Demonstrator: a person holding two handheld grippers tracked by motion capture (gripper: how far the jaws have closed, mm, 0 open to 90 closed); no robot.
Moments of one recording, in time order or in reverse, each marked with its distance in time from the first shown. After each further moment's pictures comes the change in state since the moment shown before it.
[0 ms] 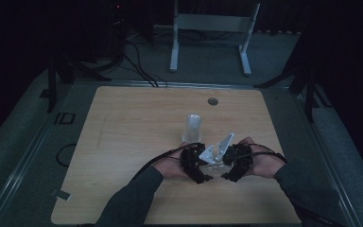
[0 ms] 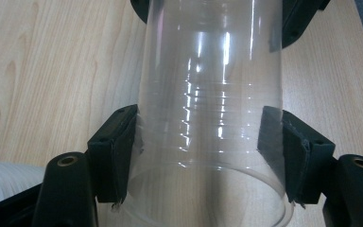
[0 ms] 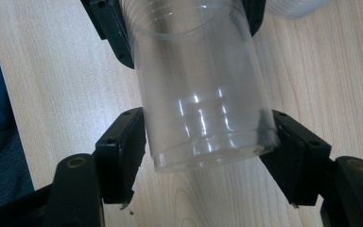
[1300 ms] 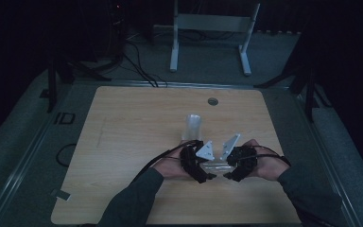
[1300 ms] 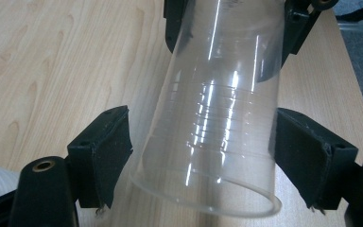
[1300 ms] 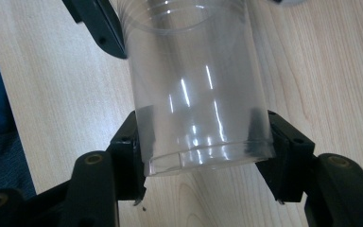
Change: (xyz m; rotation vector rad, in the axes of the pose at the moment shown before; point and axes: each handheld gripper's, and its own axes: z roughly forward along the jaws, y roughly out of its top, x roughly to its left) left arm 0.005 0.004 -0.013 -0.034 0.027 0.030; right arm 0.000 -0.015 0.000 -0.036 -0.002 0.056
